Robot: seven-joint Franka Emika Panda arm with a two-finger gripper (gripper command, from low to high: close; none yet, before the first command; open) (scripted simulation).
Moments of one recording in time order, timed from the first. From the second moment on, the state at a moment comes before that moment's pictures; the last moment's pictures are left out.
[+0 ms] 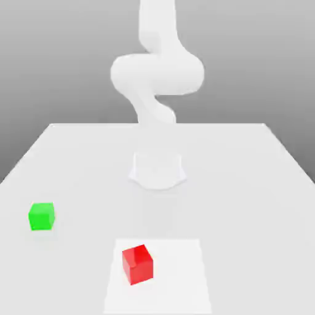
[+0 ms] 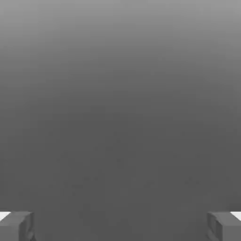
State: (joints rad) arm 0.01 -0.71 -0.02 -2.34 -0.01 2.35 0.75
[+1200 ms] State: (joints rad) arm 0.01 0.22 -0.09 -2.68 0.08 2.90 0.21
